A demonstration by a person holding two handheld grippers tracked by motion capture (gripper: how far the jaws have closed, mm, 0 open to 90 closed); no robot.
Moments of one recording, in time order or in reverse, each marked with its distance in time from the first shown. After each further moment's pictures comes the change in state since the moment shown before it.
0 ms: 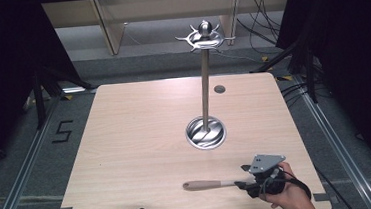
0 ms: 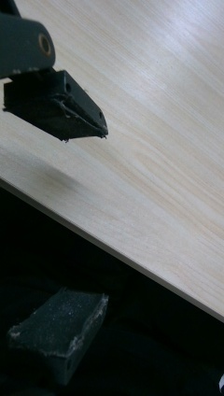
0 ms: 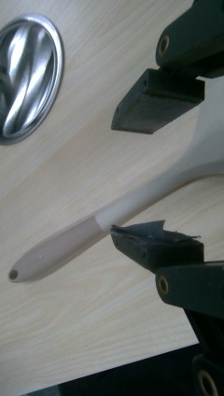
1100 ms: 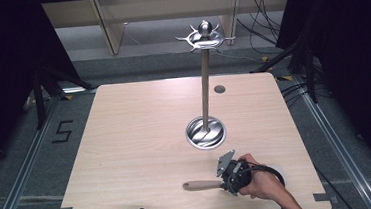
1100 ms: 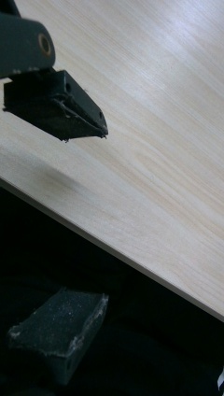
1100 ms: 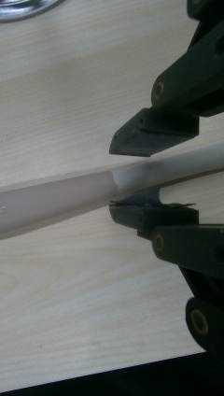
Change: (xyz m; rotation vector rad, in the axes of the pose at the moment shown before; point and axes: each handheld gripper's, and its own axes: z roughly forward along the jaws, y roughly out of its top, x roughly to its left) left arm 0.000 0.000 -0.001 -0.001 0.016 0.000; right arm 0.010 0.051 0.061 0.350 0.165 -0.268
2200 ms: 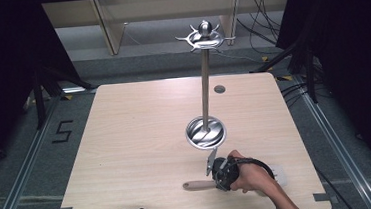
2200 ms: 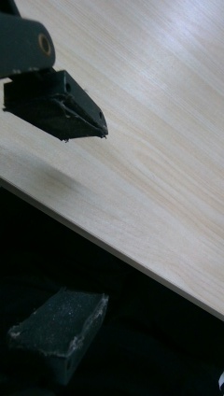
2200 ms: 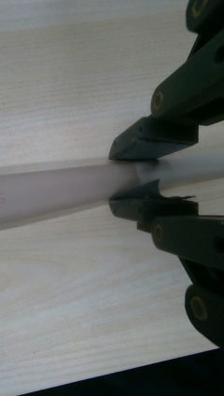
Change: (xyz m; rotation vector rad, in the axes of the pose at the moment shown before) left arm 0.000 0.000 0.000 -0.001 -0.004 0.000; right arm -0.008 0.027 0.013 0.165 0.057 -0.030
